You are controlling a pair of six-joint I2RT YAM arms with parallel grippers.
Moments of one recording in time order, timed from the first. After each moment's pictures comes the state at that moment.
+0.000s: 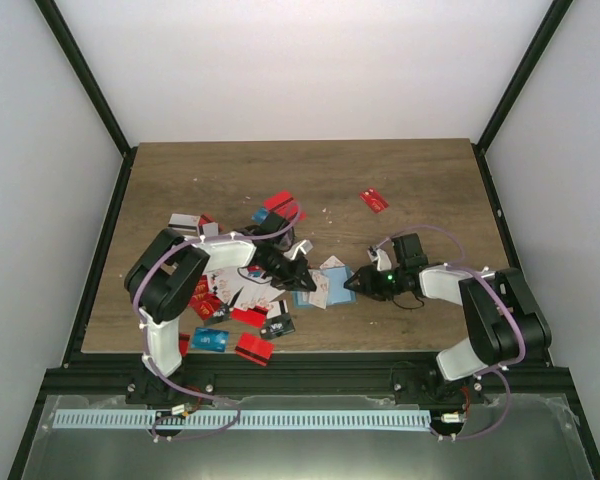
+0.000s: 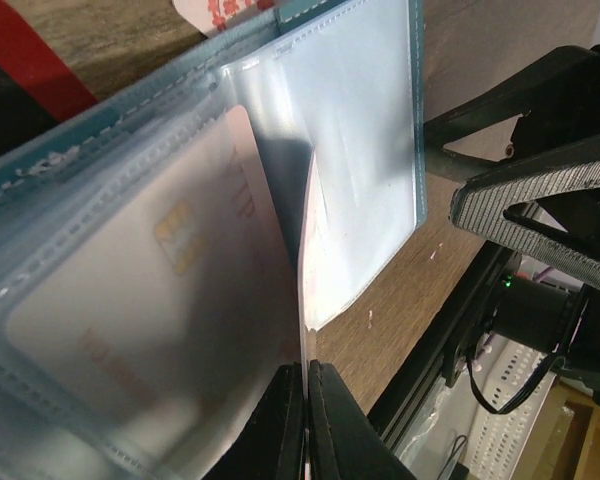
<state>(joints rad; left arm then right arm) -0.63 1.92 1.07 -0.33 0.82 -0.55 0.25 1.49 0.52 -0.08 -0.73 0.46</state>
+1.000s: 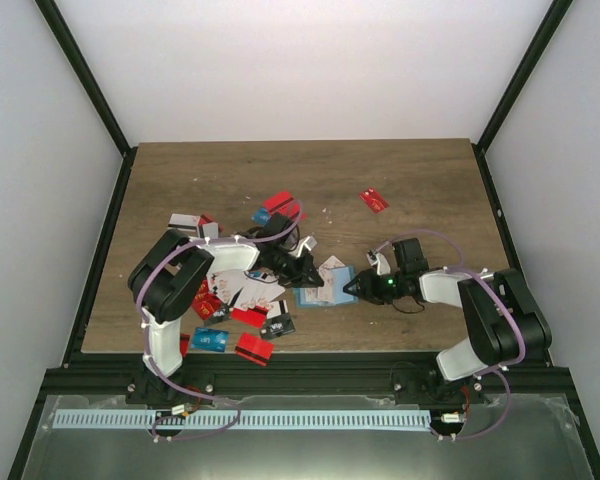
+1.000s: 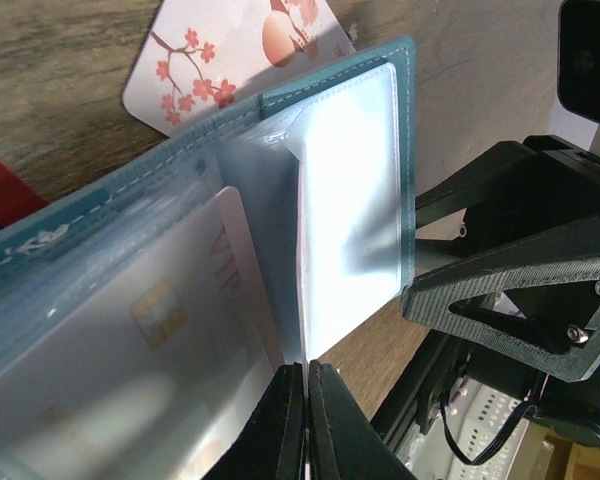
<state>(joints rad) -0.66 1.93 1.06 -0.17 0.79 -0.70 0.26 1.49 0.48 -0.03 -0.78 0.47</state>
